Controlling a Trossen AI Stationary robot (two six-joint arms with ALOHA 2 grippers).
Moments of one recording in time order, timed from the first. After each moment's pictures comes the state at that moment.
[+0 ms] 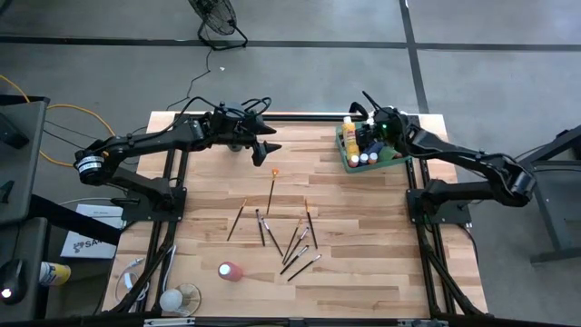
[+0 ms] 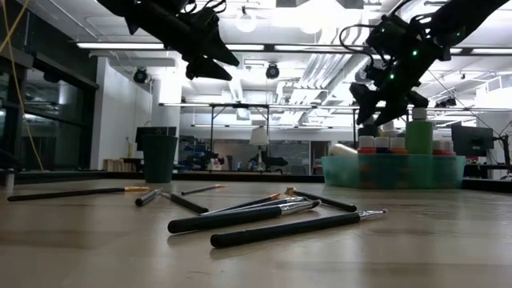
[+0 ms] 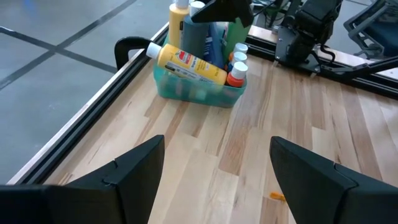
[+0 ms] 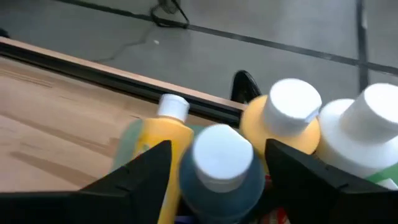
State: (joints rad) left arm 0.44 1.28 1.00 -0.13 0.17 -0.06; right arm -0.70 1.10 0.64 -0.21 0.39 0.37
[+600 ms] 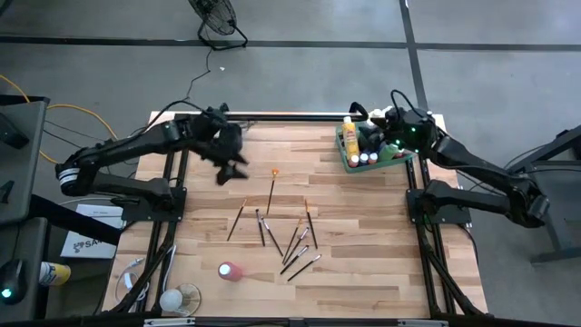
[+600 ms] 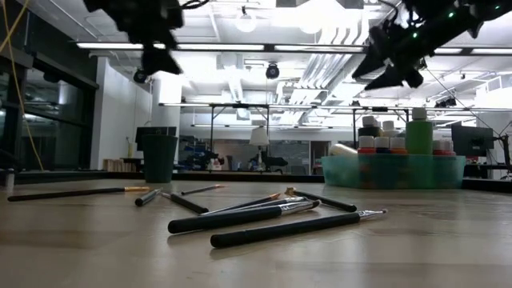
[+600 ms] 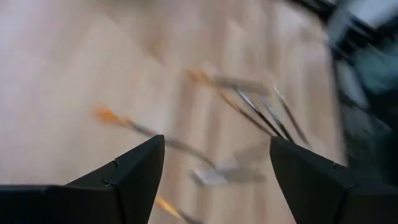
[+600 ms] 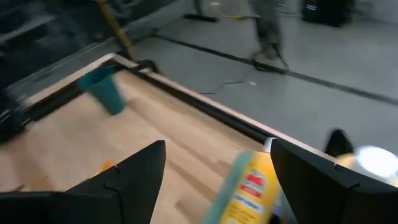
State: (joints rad) left arm 0.44 1.06 1.00 -0.72 0.47 -0.06; right arm -0.67 0.80 0.64 -0.21 0.03 0.27
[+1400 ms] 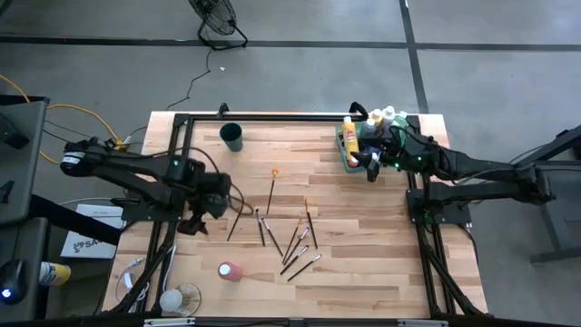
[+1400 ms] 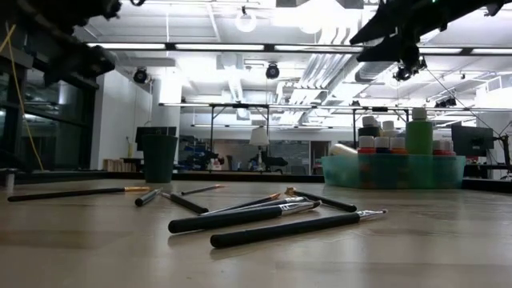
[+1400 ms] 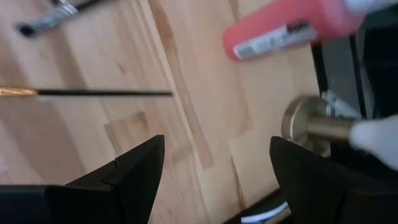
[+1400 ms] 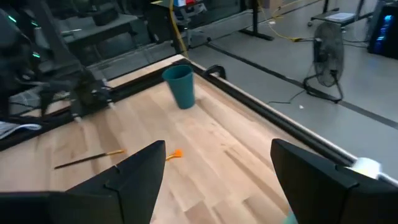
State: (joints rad) left arm -0.11 1.07 0.91 -1.09 0.43 0.11; right arm -0.20 0.72 0.64 -0.20 0.27 0.29
